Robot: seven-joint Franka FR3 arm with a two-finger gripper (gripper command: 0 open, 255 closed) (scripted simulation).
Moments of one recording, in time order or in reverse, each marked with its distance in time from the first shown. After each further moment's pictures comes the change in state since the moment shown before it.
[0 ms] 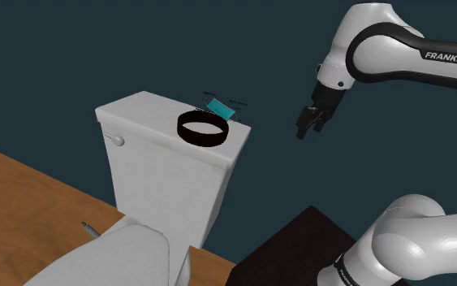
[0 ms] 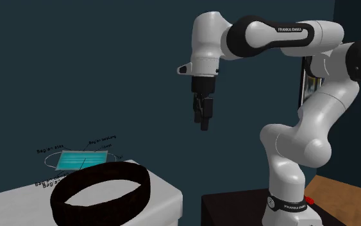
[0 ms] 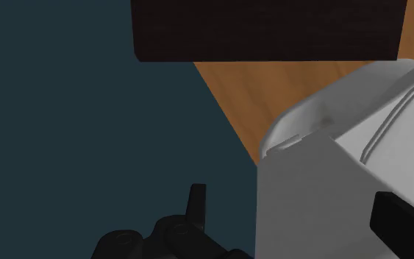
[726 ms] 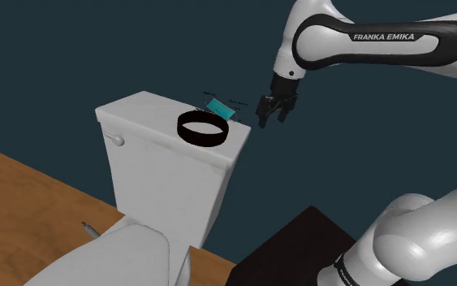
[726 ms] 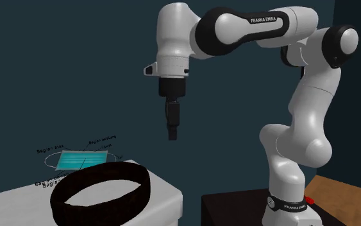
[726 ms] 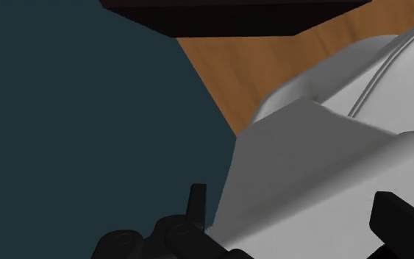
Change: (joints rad) arm 0.031 0.351 0.083 0.234 0.043 0.102 0.104
